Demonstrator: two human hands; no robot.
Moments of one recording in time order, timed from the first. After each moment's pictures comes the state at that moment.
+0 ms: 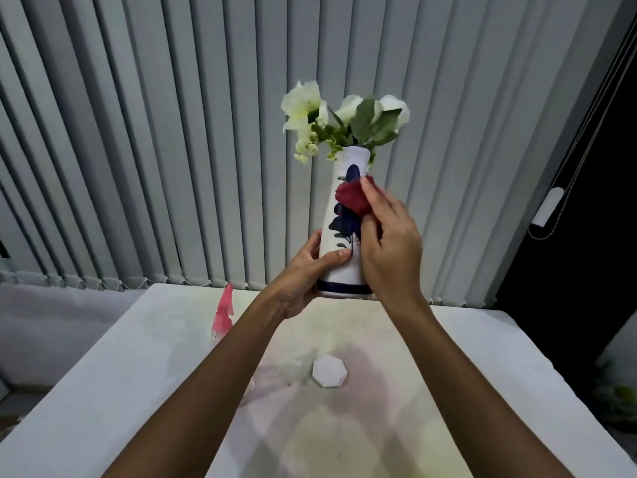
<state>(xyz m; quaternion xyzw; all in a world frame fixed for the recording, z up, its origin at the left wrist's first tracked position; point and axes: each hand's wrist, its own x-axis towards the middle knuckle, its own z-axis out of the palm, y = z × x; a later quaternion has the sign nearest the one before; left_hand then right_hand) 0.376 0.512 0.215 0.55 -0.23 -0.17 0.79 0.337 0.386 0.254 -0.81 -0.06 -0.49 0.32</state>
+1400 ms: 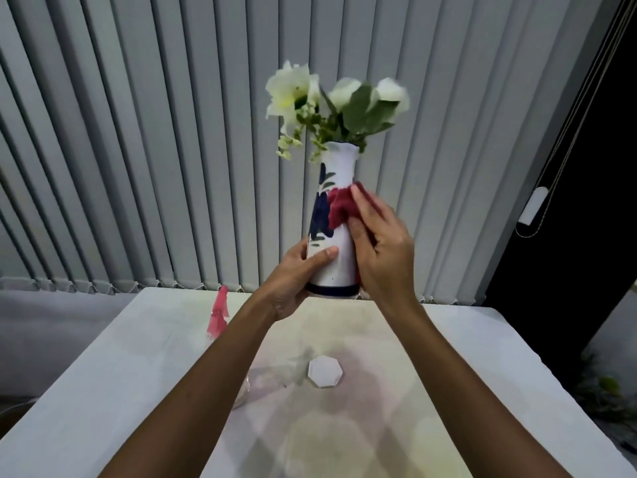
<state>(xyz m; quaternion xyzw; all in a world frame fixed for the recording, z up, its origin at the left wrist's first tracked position) 0.373 0.519 0.214 0.55 -0.22 -0.14 0.79 0.334 0.385 0.245 -0.78 -0.14 -0.50 0.35</state>
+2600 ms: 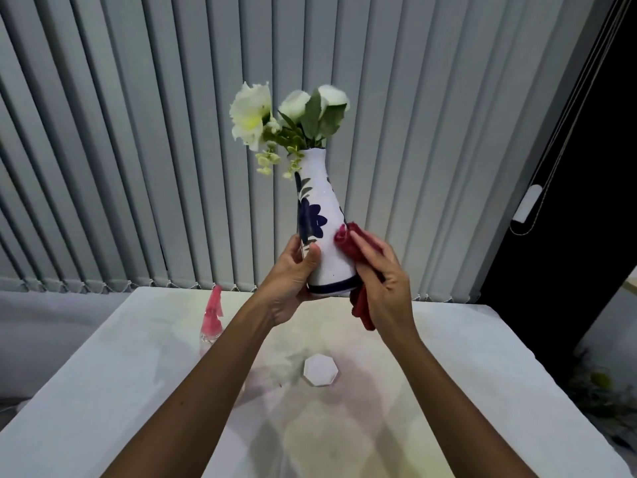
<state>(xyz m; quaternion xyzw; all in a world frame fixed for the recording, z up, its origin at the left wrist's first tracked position) 0.368 0.515 0.210 0.54 -0.19 -0.14 0.81 0.314 0.371 0.203 -0.71 -0.14 -0.33 0.60</state>
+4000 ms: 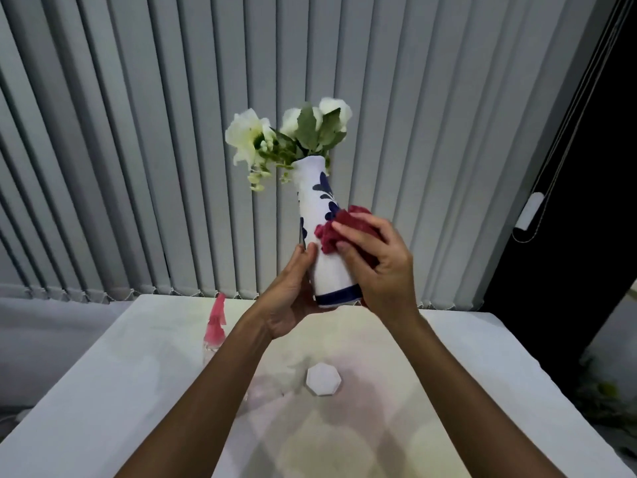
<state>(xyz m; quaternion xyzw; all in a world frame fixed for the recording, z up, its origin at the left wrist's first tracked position) 0.361 0.522 0.214 0.52 -0.18 -0.20 0.81 0.328 0.376 0.237 -0.76 -0.20 -0.45 0.41</state>
